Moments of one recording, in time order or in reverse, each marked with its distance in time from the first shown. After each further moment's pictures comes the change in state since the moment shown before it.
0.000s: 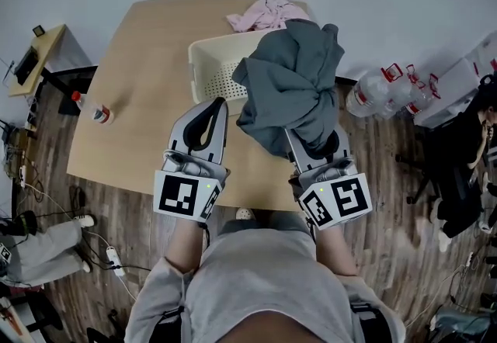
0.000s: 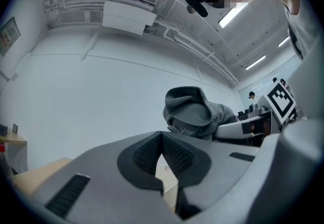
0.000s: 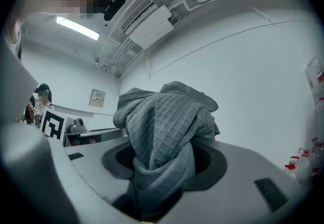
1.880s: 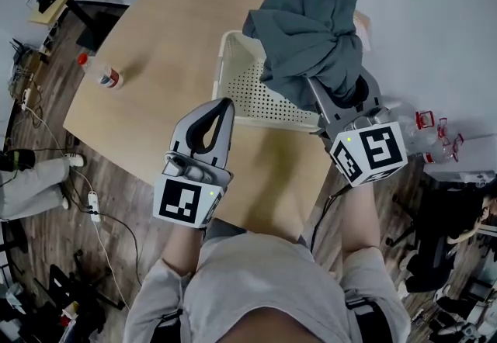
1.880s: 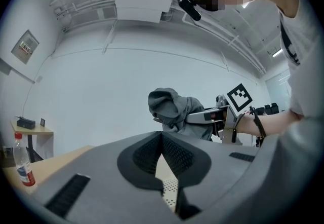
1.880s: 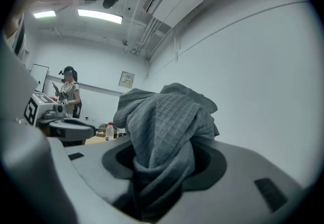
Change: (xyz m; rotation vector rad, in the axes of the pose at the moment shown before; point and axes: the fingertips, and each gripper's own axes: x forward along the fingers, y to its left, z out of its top) left arm 0.054 0.080 -0.054 -0.043 0.110 0.264; right arm 0.210 -0.062 -0.010 -0.219 0.163 0.358
